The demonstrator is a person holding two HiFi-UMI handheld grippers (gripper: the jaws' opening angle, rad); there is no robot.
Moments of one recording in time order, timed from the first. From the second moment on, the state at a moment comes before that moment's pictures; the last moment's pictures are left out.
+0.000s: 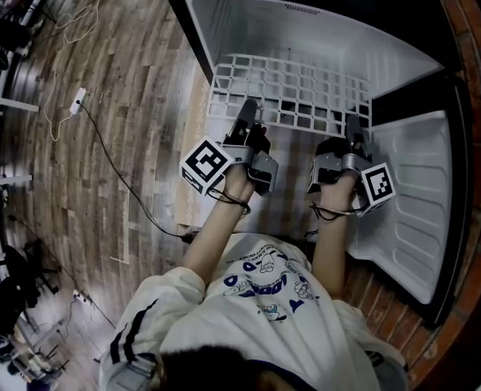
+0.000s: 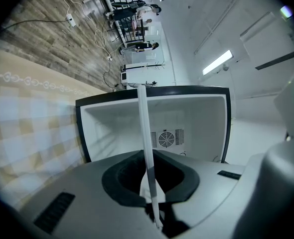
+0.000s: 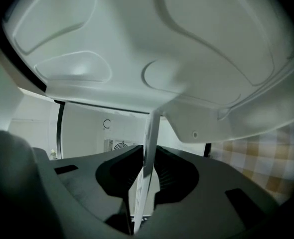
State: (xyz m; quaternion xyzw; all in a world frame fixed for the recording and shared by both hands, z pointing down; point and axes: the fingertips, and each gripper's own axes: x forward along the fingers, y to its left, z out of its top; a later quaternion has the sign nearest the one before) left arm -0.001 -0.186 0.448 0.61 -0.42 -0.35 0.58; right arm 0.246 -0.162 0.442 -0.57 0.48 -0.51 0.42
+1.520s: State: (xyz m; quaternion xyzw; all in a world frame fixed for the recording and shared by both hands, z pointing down) left arm -0.004 -0.172 0.449 0.58 -0.43 -0.34 0.61; right arm 0.194 -0.139 0.441 -0.54 0.48 -0.55 0.41
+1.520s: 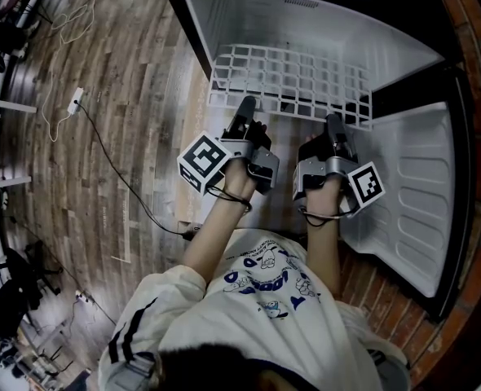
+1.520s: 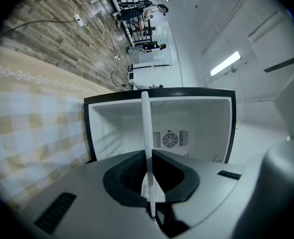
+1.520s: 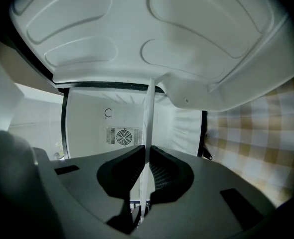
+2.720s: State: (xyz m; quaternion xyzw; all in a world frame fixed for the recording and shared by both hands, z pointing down) left arm -0.002 -0.170 0.452 0.59 -0.42 -0.34 0.60; right arm 0.195 -0.134 0.445 -0.53 0.49 -0.54 0.42
